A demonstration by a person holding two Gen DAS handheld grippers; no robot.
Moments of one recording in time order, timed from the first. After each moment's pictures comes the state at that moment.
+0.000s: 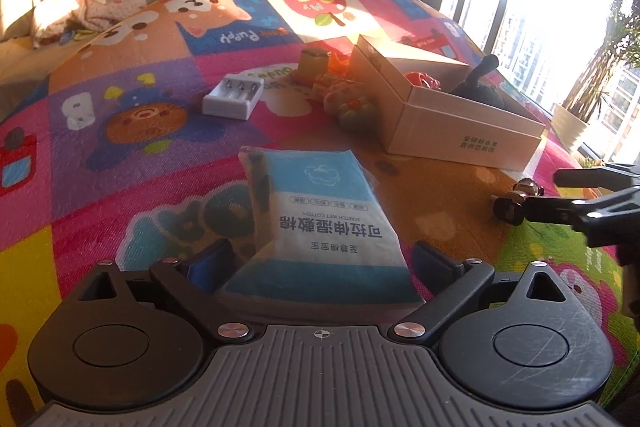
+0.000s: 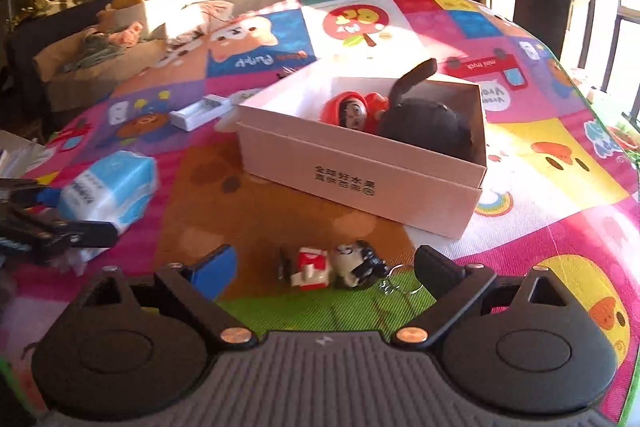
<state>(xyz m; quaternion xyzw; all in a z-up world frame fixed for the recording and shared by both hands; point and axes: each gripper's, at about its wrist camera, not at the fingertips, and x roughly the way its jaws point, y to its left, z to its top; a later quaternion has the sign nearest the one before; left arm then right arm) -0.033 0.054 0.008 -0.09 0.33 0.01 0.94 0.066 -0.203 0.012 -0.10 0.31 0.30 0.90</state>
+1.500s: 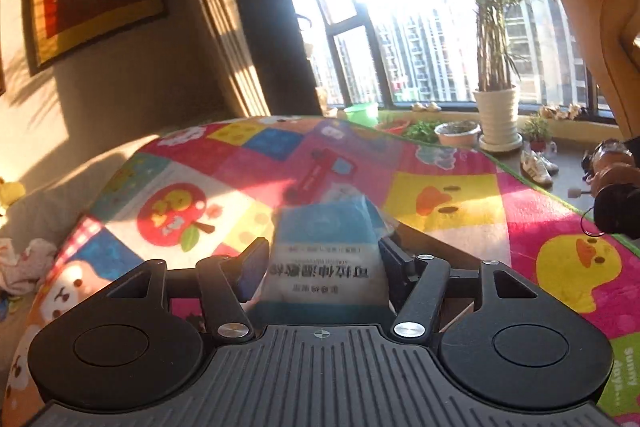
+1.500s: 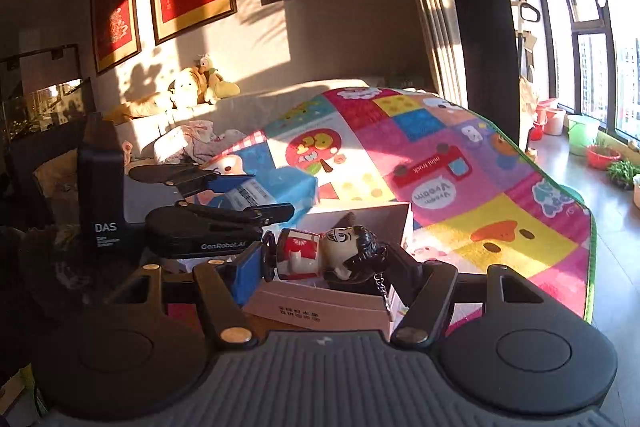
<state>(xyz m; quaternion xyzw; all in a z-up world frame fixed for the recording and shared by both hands) 0.128 -0.067 0.094 0.16 0.17 -0.13 0.96 0.060 -0.288 0.112 0.02 0.21 0.28 0.94</state>
